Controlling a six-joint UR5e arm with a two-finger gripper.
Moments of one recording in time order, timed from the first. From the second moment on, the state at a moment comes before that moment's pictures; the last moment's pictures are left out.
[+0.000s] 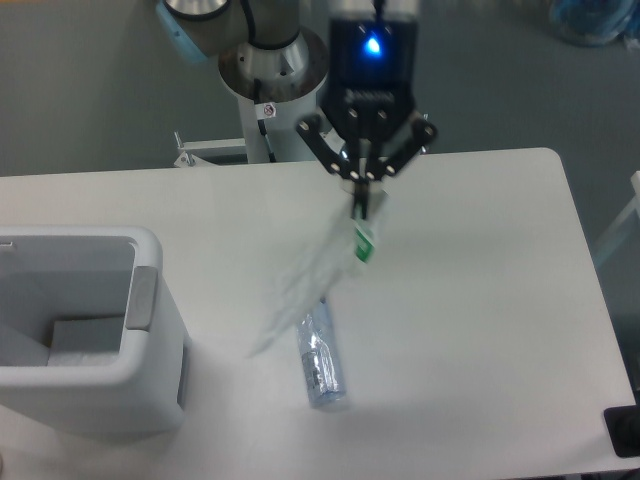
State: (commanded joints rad) arm 2.47 -1.56 -1.45 -0.98 1.17 0.42
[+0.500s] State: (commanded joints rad) arm 2.26 -1.57 -1.45 -0.91 1.17 0.43
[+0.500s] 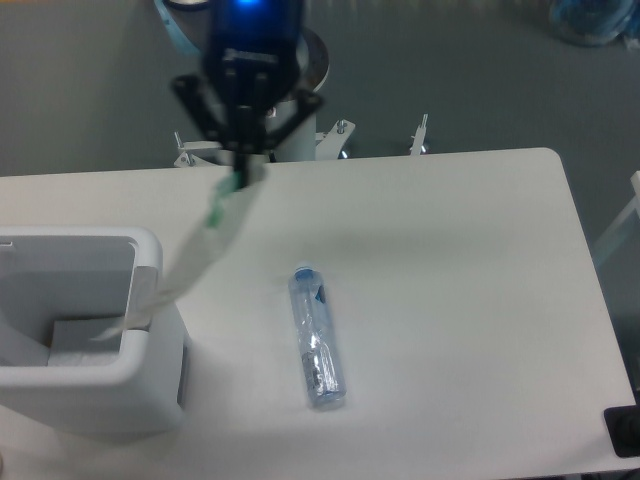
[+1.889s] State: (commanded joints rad) arm 2.06 -1.70 -1.53 -0.91 1.30 0.71
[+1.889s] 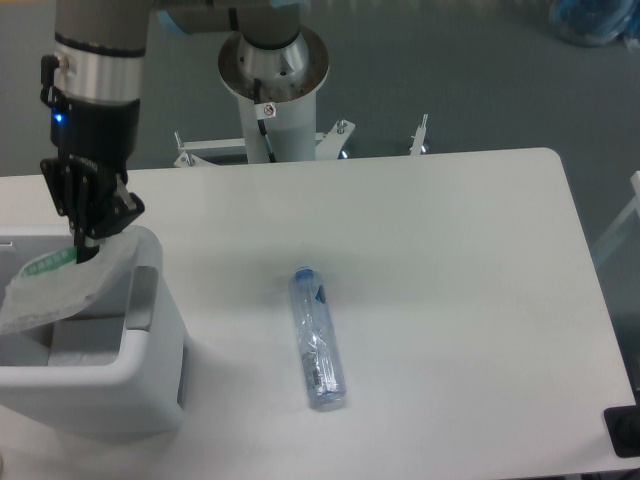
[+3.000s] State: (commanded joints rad) arm 2.52 -1.70 -1.63 -0.92 1.25 0.24
